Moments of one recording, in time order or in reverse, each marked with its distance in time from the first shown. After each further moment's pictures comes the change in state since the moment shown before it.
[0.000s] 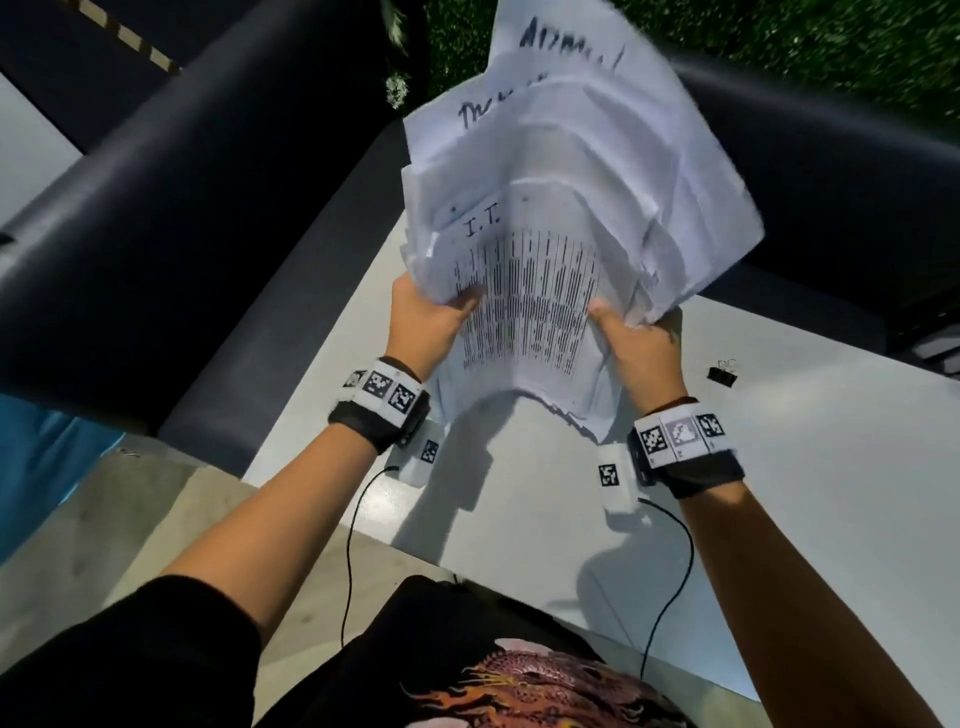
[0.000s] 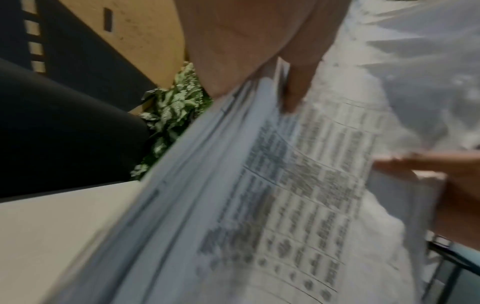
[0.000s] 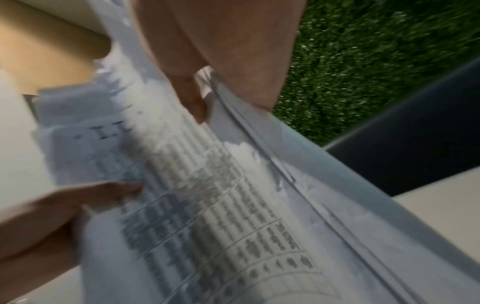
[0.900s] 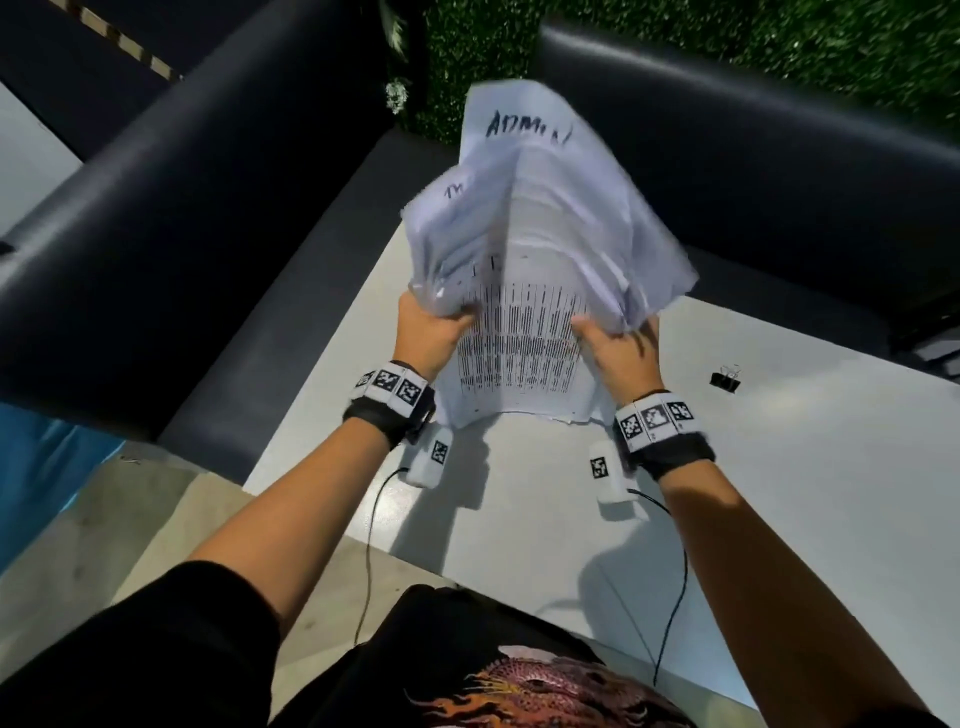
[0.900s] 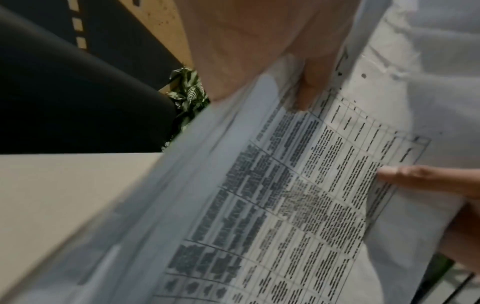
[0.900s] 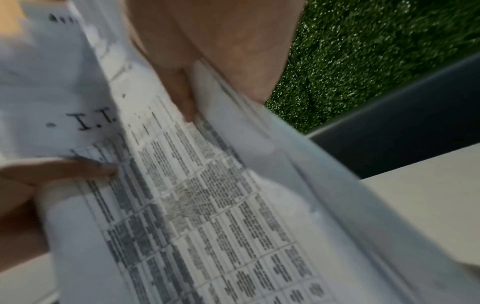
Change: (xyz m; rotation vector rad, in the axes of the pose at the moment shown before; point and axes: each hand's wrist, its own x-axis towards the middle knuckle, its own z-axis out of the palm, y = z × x) left_hand 0.011 -0.018 0.000 0.013 0.001 0.016; right_hand -0.001 -0.010 0.013 0.048 0.001 -0.167
